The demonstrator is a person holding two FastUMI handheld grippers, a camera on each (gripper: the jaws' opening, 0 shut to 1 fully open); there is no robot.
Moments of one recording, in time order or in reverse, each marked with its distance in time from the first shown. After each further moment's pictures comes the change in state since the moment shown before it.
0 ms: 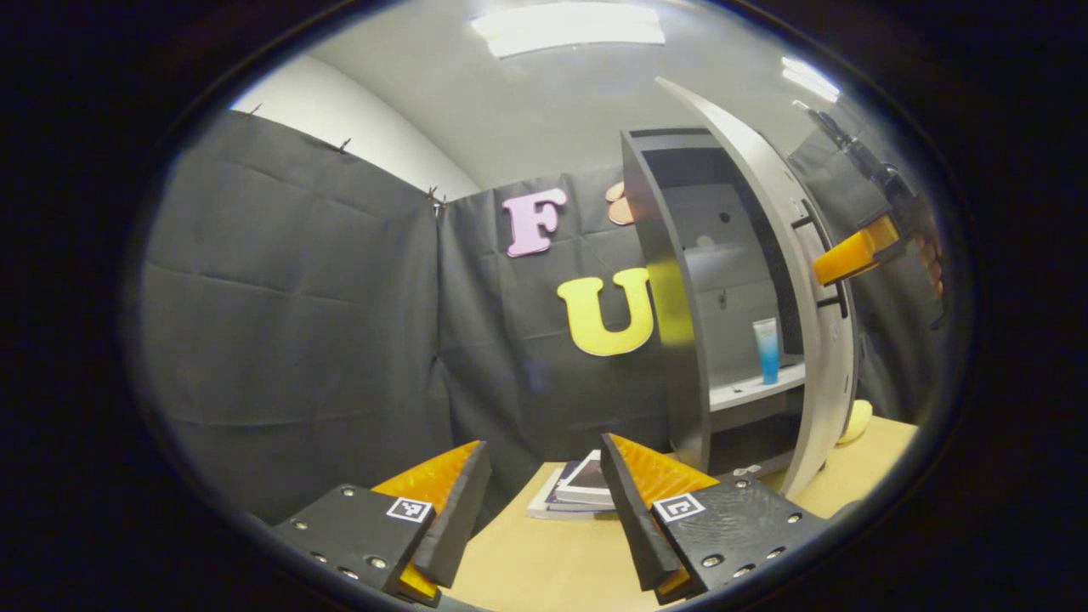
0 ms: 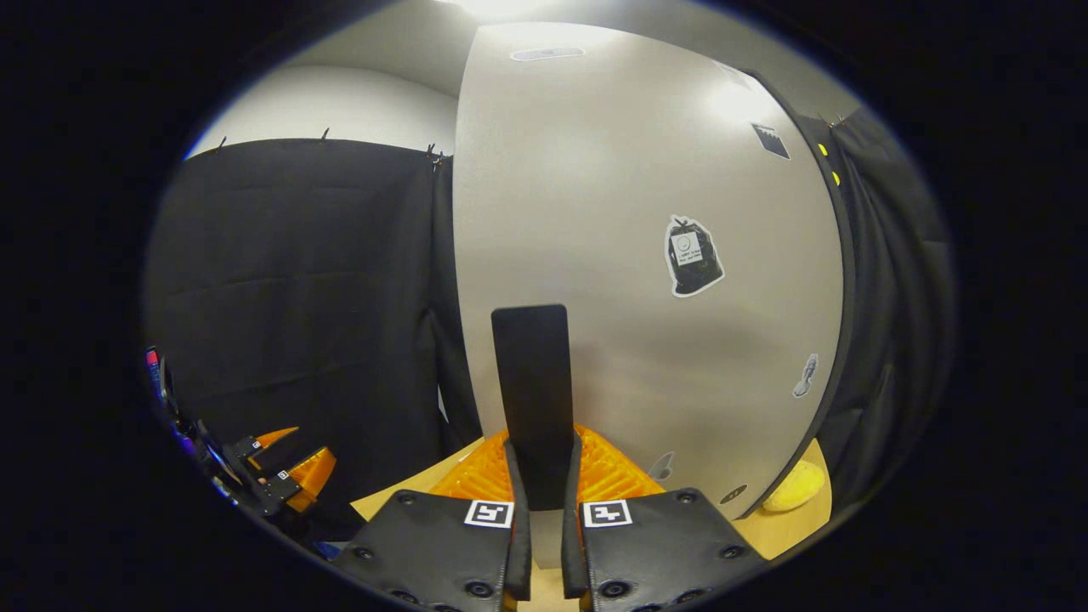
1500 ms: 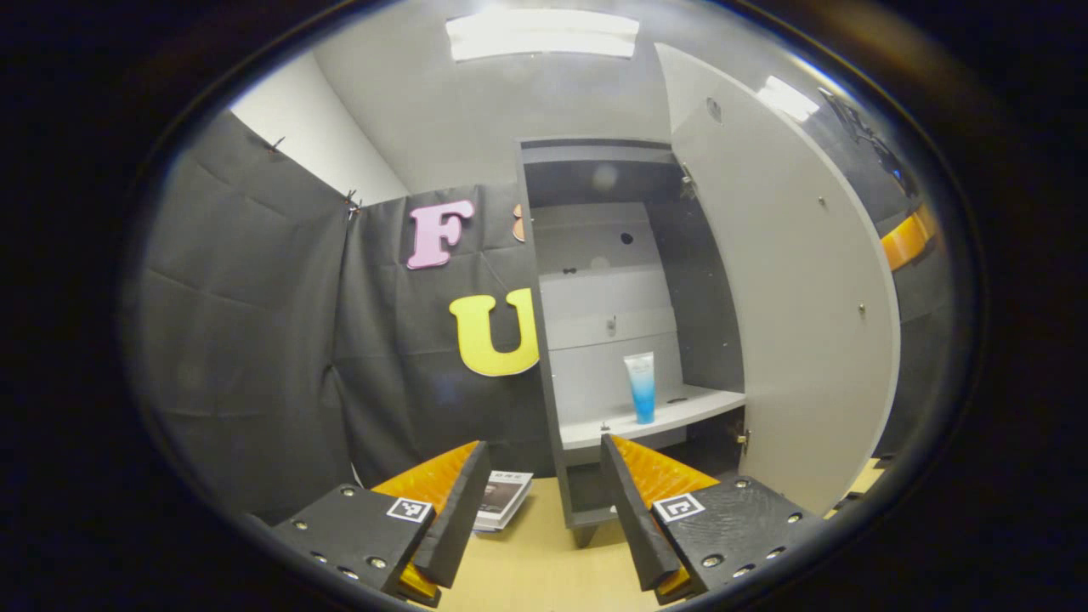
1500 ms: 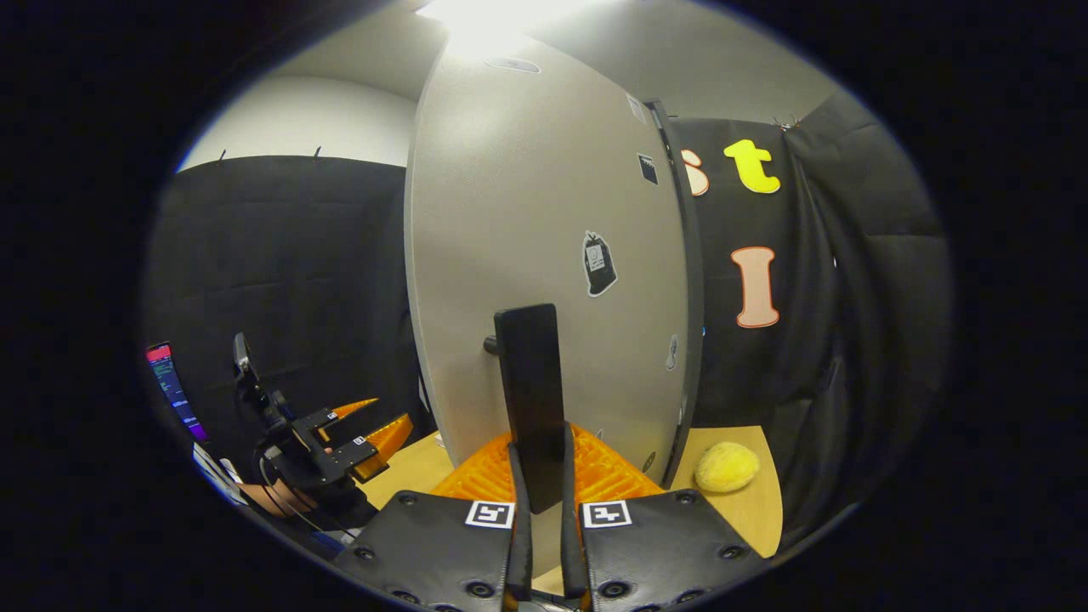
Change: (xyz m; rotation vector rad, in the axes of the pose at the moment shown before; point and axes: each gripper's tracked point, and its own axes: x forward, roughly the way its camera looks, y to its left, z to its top) left arm 0.006 -0.180 0.036 -0.057 -0.049 -0.266; right arm -0.055 -0.041 0.000 0.022 -0.016 -0.086
